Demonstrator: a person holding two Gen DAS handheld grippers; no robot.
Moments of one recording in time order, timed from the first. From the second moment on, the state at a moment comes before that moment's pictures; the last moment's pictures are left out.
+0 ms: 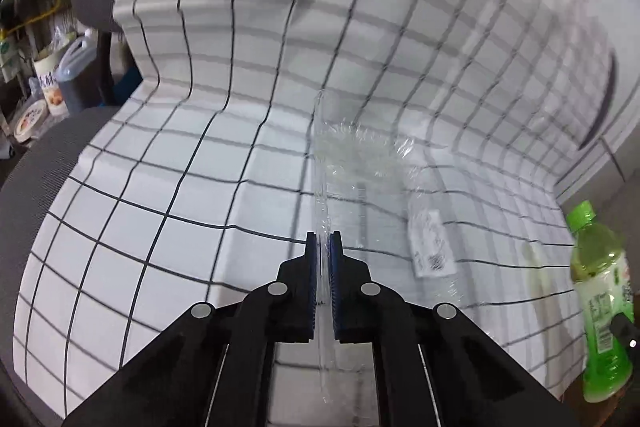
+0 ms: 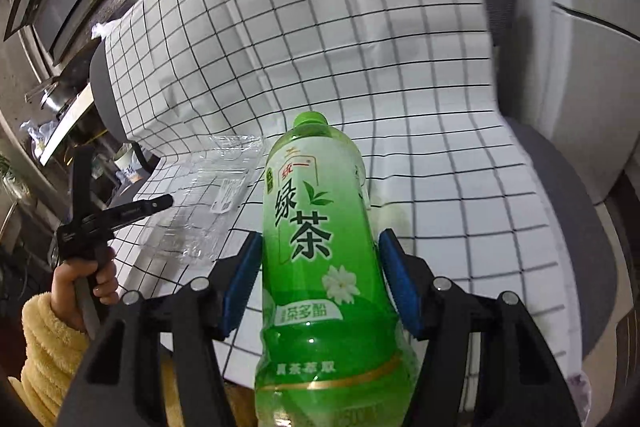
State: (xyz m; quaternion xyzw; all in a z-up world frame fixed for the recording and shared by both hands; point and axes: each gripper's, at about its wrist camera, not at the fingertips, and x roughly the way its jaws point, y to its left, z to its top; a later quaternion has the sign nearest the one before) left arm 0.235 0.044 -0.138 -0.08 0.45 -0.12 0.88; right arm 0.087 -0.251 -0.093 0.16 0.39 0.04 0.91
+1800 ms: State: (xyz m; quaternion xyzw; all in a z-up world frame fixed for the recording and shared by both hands) left arm -0.064 -0.250 -0.160 0.15 0.42 -0.49 0.75; right arm -0.207 -0.435 -0.130 0.25 0.32 -0.29 0.87
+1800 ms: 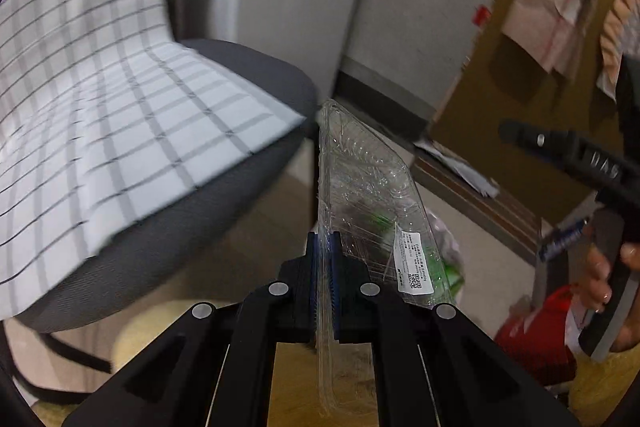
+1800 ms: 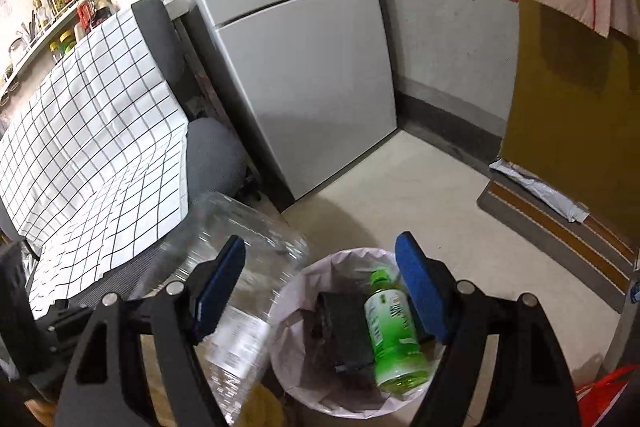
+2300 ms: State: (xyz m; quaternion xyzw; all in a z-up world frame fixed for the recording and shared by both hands) left arm -0.068 -0.285 -0.160 0.18 0.40 -0.49 0.75; right arm -0.218 -0.442 -0.134 0.24 0.32 -0.28 0.87
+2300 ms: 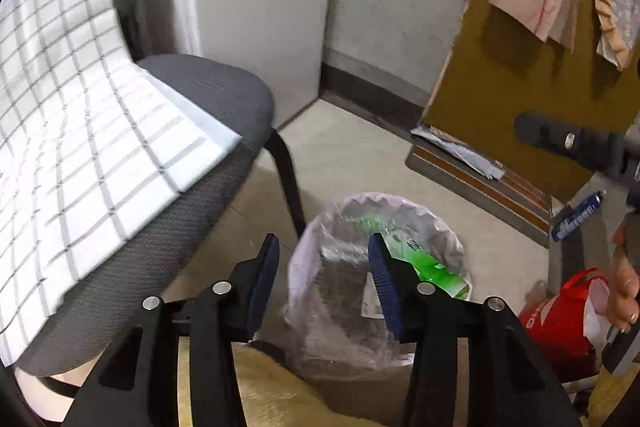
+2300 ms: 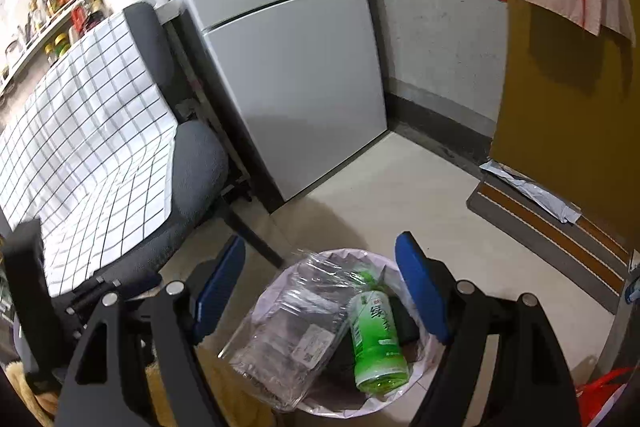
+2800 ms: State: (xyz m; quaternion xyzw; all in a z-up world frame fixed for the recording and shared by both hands) left arm -0.036 -0.200 -0.084 0.16 0.39 -0.39 0.82; right arm -0.192 -0.376 -0.094 0.18 0.38 -0.21 0.88
